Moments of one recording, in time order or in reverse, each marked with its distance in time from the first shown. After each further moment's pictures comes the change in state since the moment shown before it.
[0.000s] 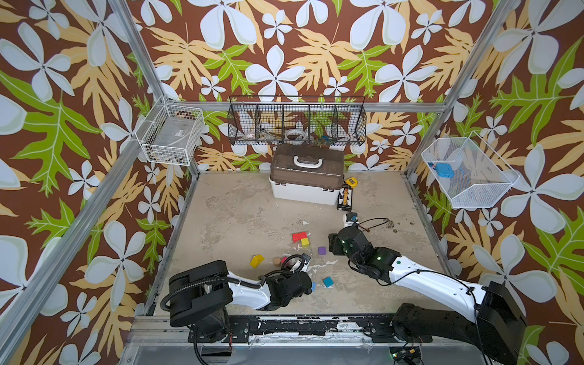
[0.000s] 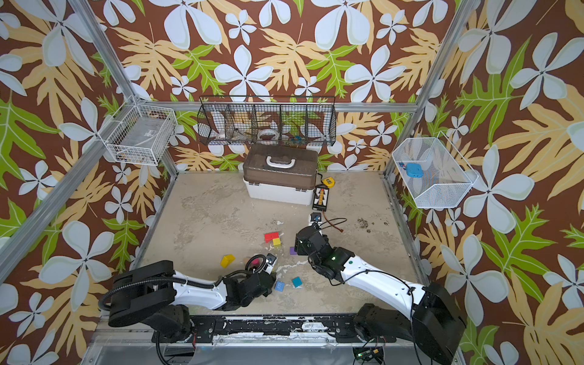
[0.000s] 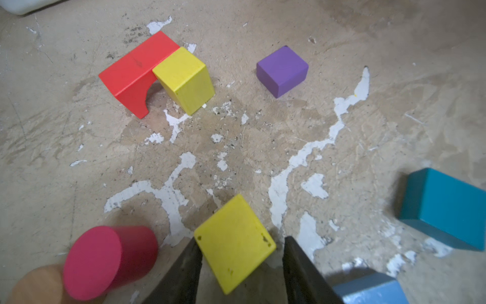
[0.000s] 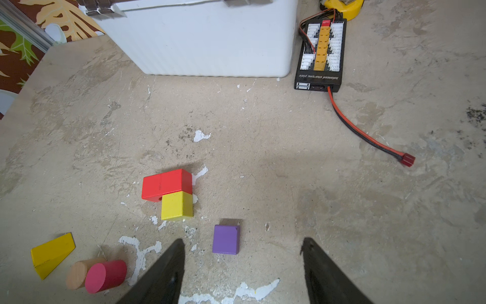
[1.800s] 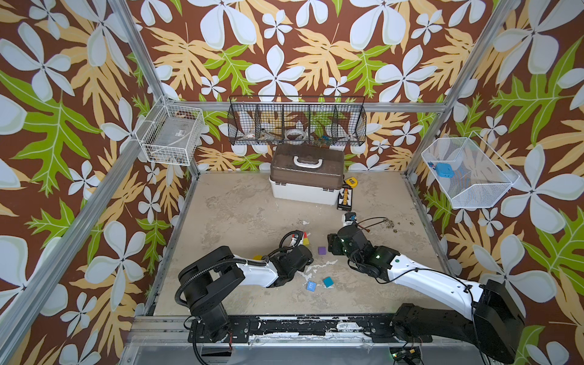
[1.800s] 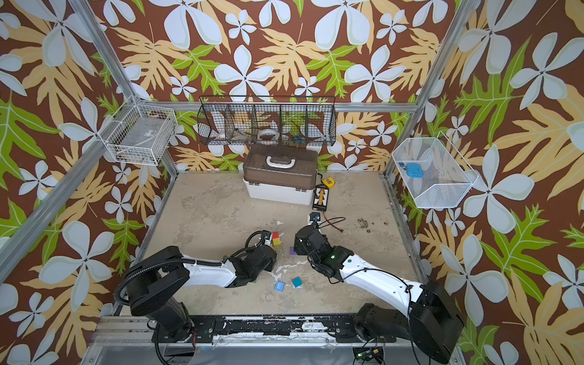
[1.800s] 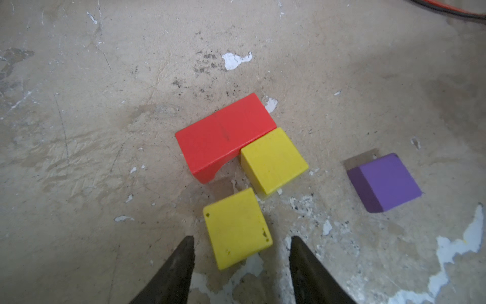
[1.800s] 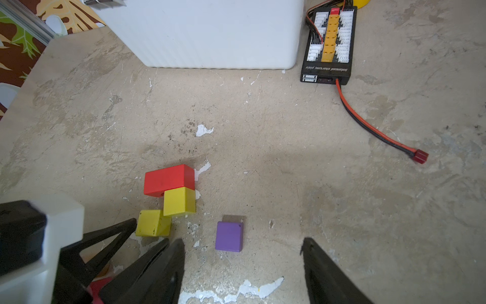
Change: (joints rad) left arm 0.229 0.072 0.169 -0.061 0.064 -0.076; right arm -0.012 0.015 0.006 0.000 -0.040 0.000
